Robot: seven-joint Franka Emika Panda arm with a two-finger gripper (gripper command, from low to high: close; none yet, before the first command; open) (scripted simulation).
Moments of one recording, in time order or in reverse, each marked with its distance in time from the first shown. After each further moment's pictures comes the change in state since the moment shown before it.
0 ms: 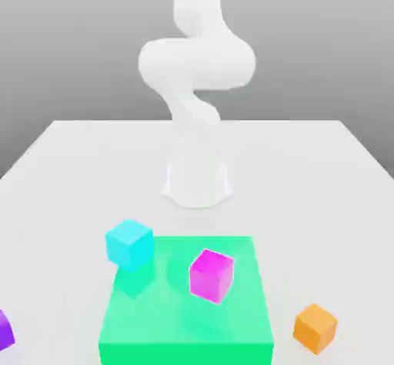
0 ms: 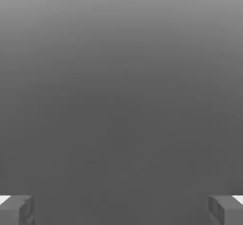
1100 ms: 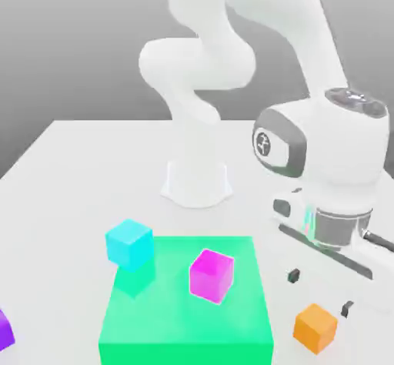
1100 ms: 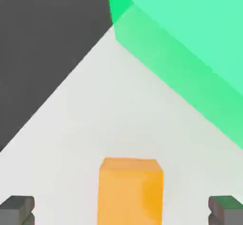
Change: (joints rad) arm 0.034 1.065 0.297 -0.124 -0.306 0.420 1.396
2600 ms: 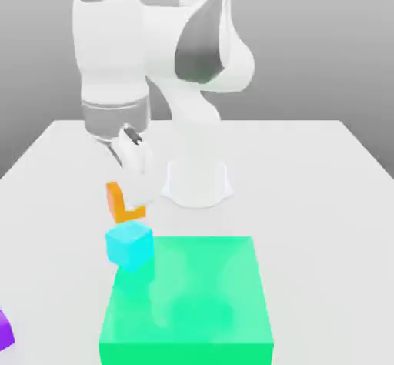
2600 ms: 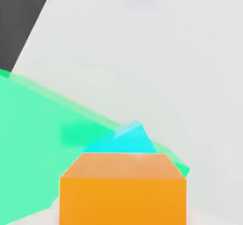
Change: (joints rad) arm -0.412 -0.578 -0.215 -0.310 0.361 -0.235 -0.707
